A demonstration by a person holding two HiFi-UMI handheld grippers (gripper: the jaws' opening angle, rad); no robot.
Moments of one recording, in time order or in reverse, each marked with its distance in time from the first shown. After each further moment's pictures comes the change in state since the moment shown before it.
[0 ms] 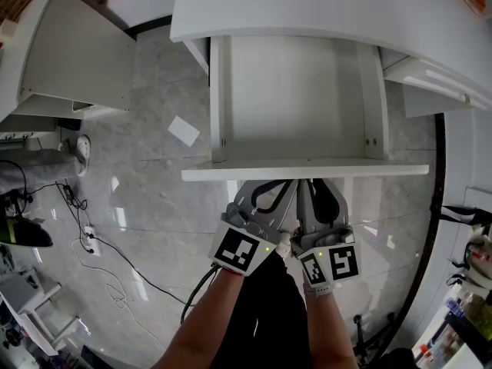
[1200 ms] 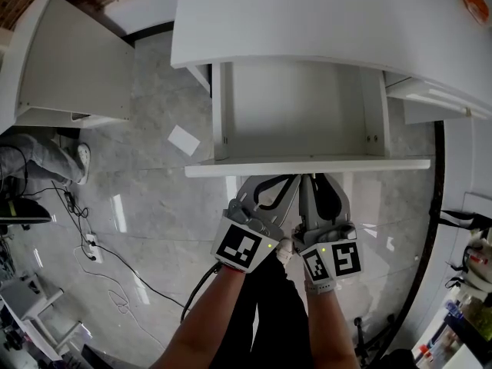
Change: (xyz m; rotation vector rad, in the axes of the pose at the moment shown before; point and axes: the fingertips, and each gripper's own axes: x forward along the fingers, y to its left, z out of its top) left arm 0.027 0.035 0.020 0.007 -0.014 -0.022; right arm 0.044 -0.010 0.019 0.010 -0.012 -0.021
